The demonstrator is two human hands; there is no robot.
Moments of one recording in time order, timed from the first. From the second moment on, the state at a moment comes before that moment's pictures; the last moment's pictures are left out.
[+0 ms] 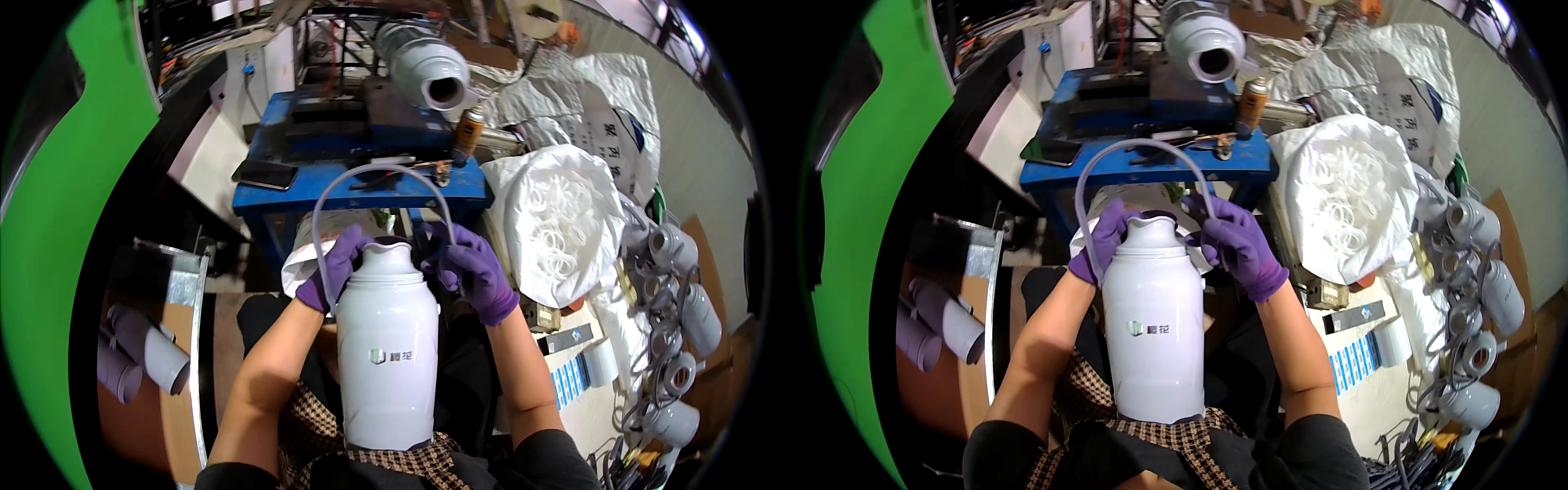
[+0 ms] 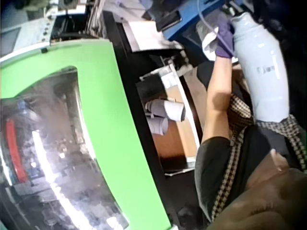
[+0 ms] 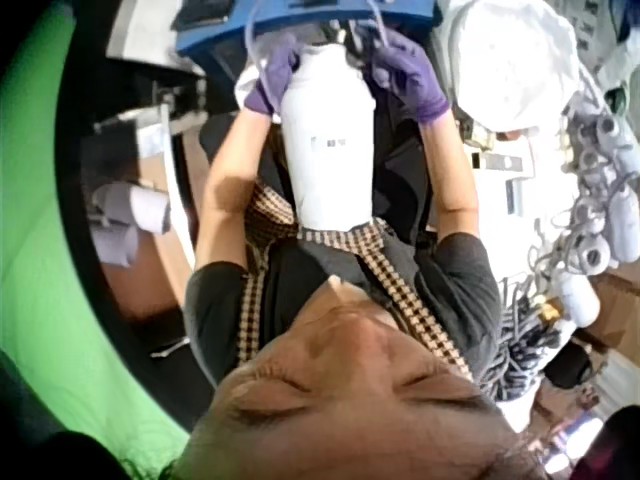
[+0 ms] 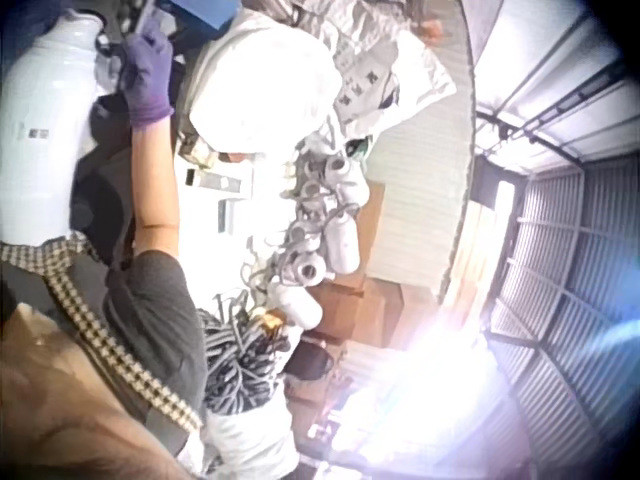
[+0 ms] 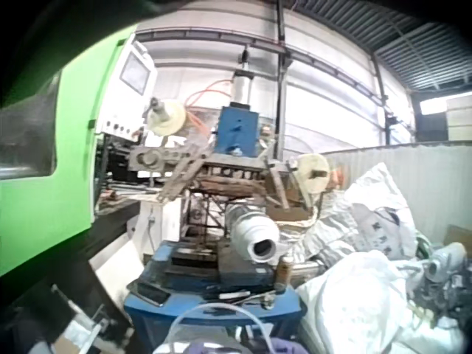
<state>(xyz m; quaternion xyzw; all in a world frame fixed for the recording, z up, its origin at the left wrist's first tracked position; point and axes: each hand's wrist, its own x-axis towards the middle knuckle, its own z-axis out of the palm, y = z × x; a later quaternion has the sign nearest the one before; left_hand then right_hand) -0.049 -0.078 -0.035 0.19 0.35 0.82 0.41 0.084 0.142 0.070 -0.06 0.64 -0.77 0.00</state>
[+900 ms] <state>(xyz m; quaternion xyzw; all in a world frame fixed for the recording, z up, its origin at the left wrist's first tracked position) -0.029 -0.055 -0.032 0.28 0.24 0.82 0.43 0.089 0.100 0.053 -0.05 0.88 -0.31 -0.36</state>
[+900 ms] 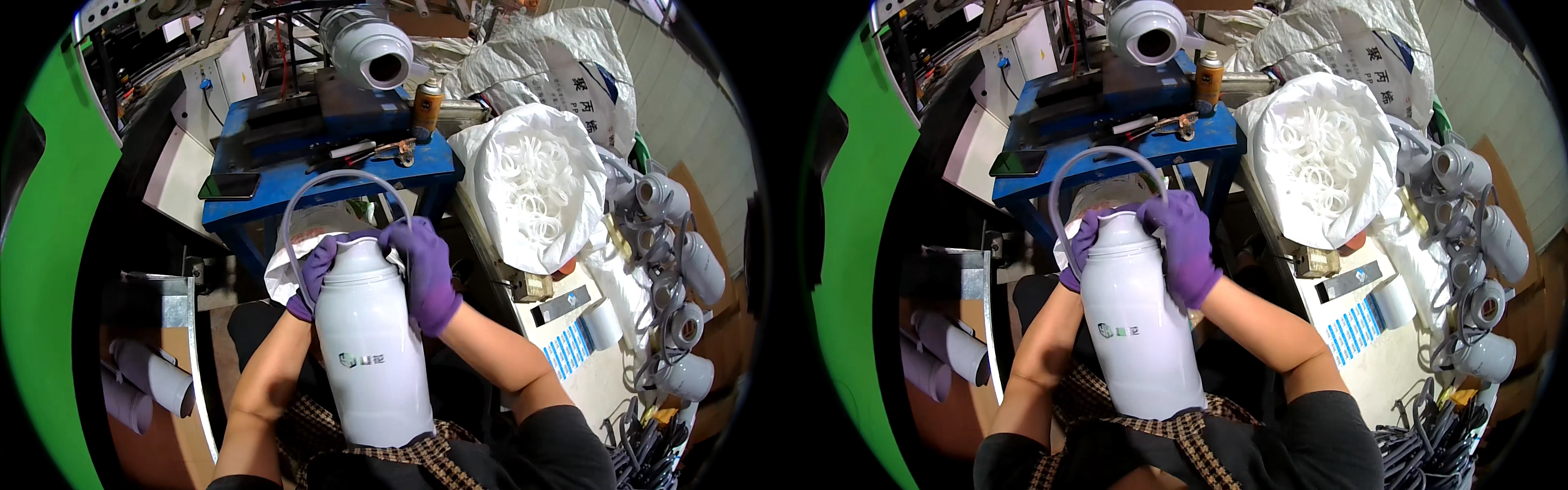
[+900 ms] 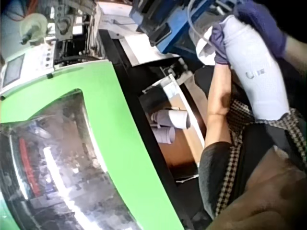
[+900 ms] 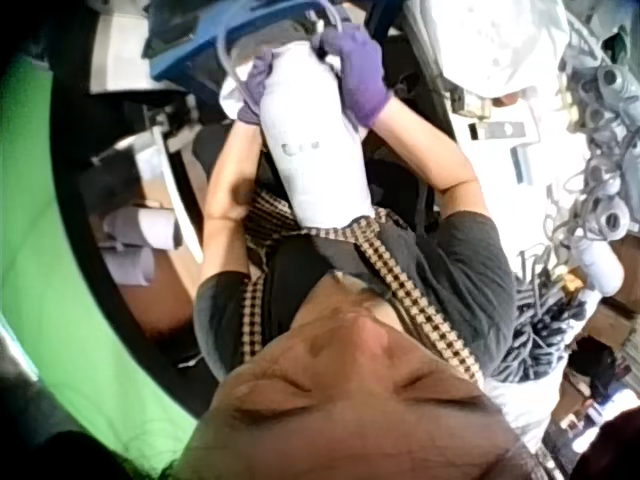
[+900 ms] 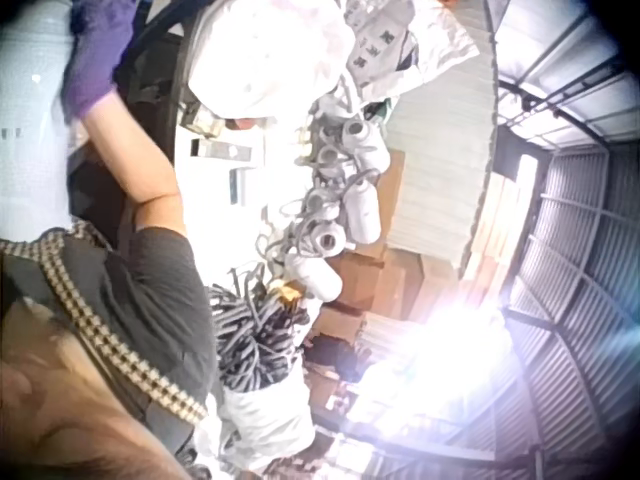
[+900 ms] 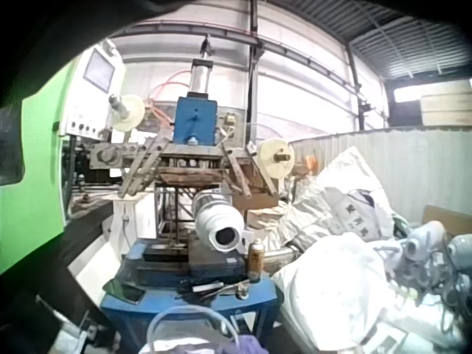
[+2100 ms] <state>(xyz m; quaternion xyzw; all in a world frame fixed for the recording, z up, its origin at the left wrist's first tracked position) 0.129 -0.136 -0.072 0.33 0.77 0.55 0.07 0.272 0.263 0.033 0.08 0.24 -0.88 -0.41</state>
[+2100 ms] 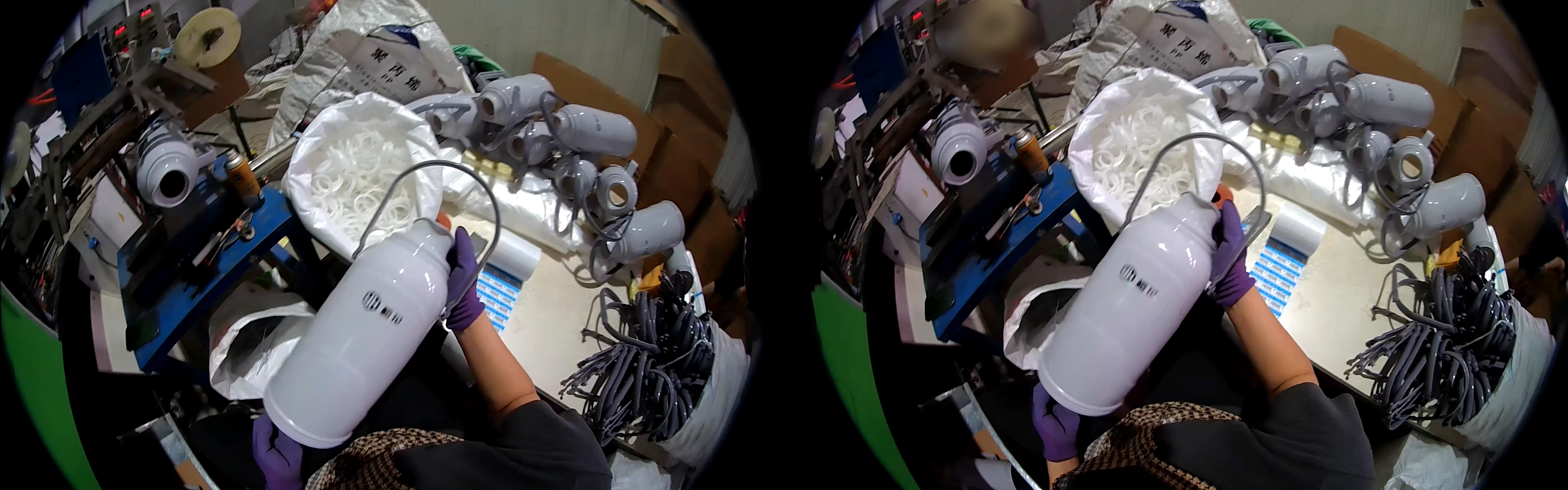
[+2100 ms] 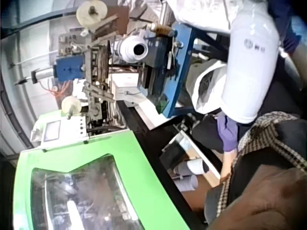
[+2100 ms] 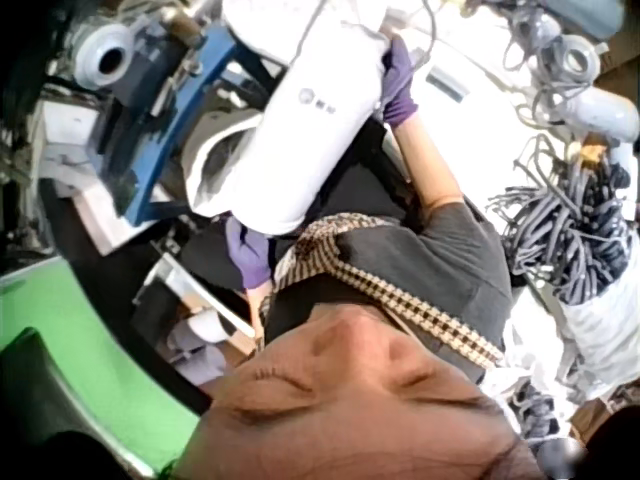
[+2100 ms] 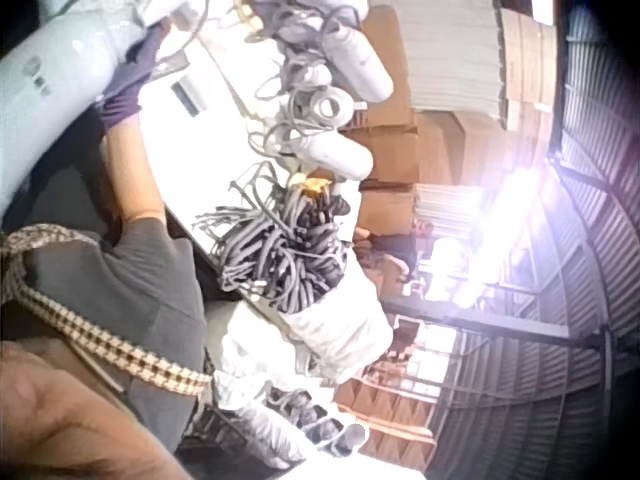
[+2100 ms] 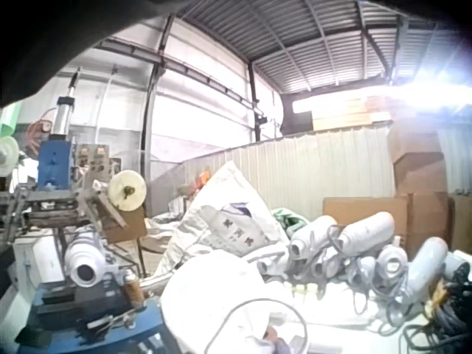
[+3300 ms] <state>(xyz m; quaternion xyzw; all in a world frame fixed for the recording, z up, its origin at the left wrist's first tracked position) 0.133 -0.135 -0.104 0.38 0.78 0.49 0.11 0.206 0.117 -0.021 0.09 0.70 -0.38 -0.59</state>
